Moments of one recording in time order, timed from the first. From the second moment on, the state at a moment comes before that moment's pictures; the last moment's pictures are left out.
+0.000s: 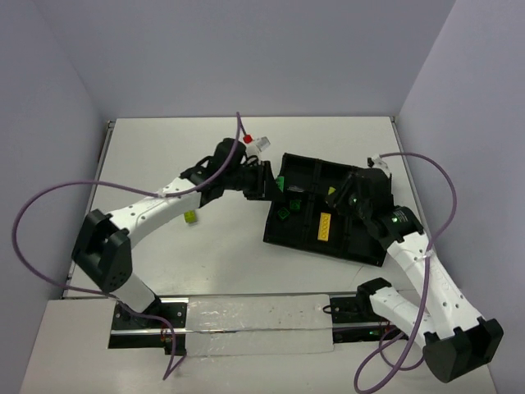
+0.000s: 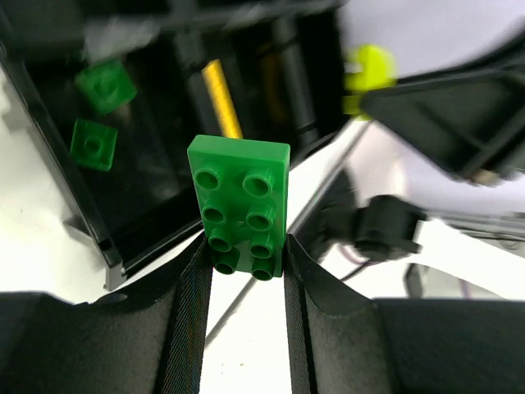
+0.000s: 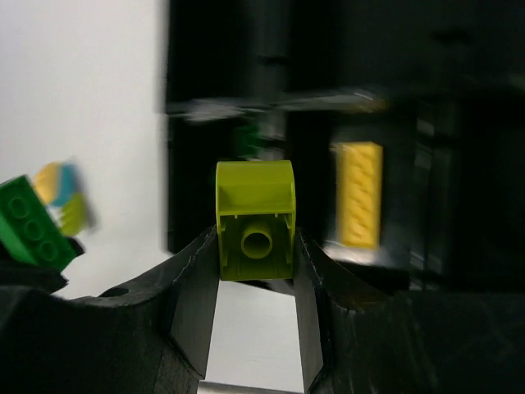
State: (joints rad) left arm -0.73 1.58 1.25 -0.23 0.48 -0.67; right arm 0.32 0.88 0.87 -0.64 0.10 0.72
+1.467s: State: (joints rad) left arm -0.89 1.89 1.81 -0.81 -0.03 -0.53; right arm 0.16 0.80 0.71 -0.82 0.41 0.86
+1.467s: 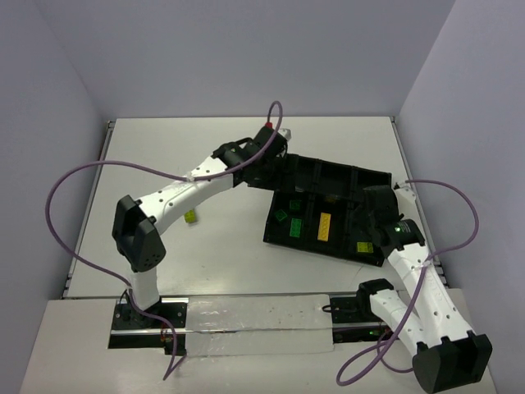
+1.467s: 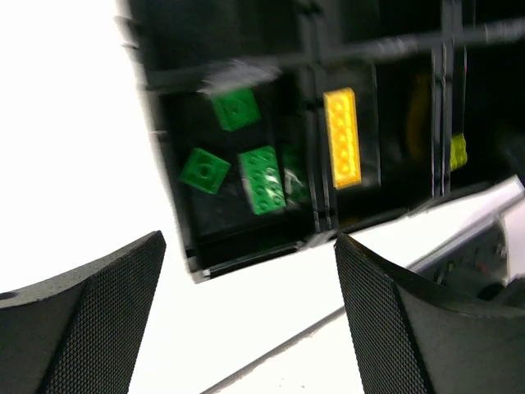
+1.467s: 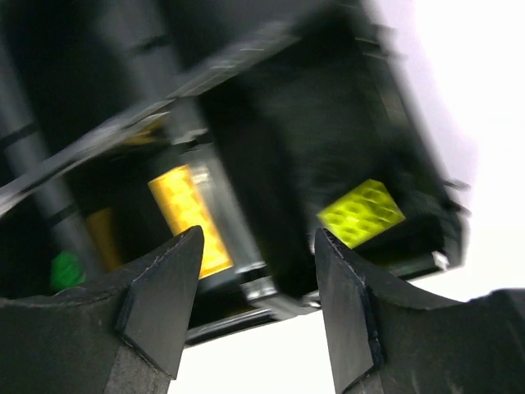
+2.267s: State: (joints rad) left arm -0.41 1.49 1.21 -0.91 -0.37 -0.72; right arm 0.48 1.03 0.87 -0.46 0.04 0.66
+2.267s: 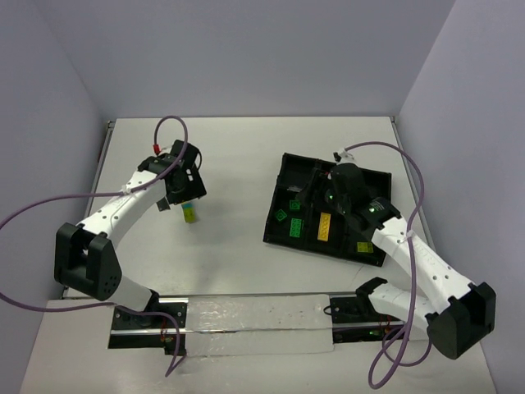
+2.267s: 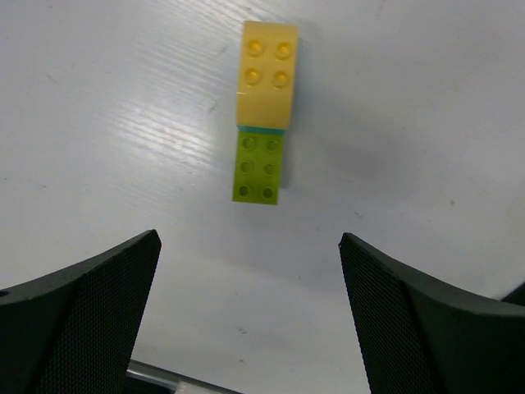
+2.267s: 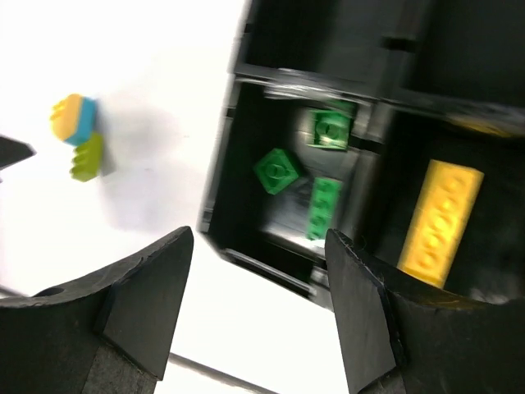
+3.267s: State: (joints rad) left arm -0.29 1.78 1.25 -0.72 -0.28 -0.62; right arm 0.50 1.07 0.90 -0.44 0.05 0.66
